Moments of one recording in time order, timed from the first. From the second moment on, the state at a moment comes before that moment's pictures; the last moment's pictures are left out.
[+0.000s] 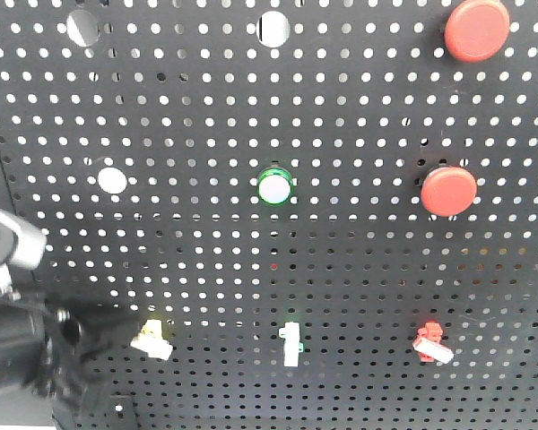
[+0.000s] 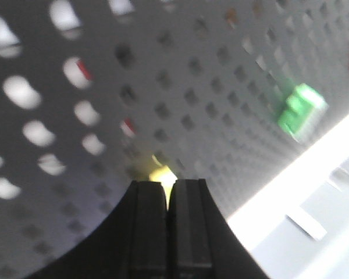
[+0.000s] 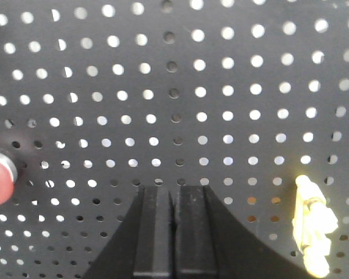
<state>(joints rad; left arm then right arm) -0.30 1.12 -0.91 -0.95 0.46 1.00 -0.10 0.71 -0.97 0.45 0.45 -0.35</state>
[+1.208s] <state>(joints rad) -0.30 1.21 -0.91 -0.95 0.47 1.00 -0.10 0.71 -0.97 0.45 0.45 -0.35</state>
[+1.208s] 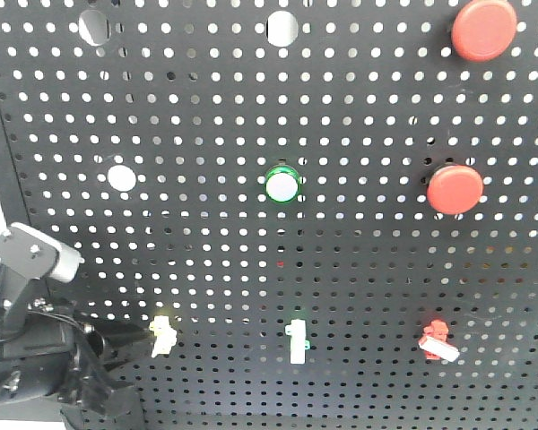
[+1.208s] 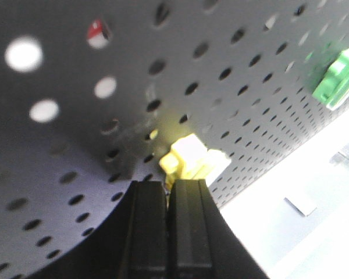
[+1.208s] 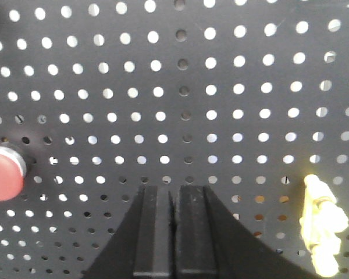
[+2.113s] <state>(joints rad) -0.30 0.78 -0.91 -0.93 0.46 0.98 -0.06 0.75 -0.98 0.61 0.67 -0.50</state>
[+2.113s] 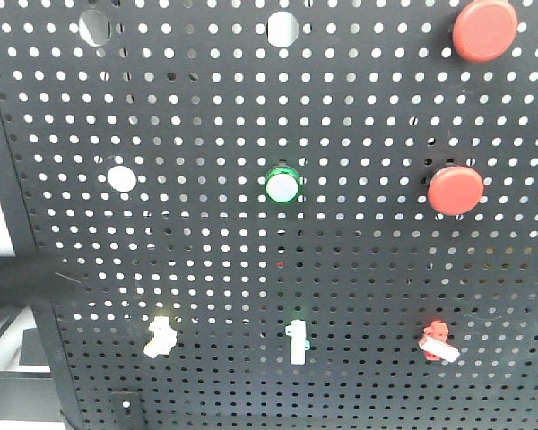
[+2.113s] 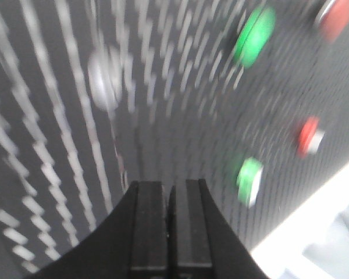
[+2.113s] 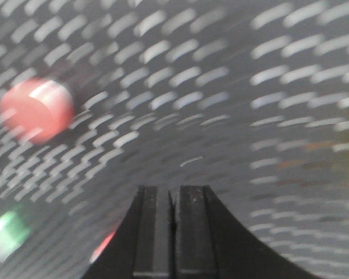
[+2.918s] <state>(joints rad) -0.30 0.68 -0.91 -0.75 0.45 0.83 0.02 1.13 -0.98 0.94 0.80 -0.84</state>
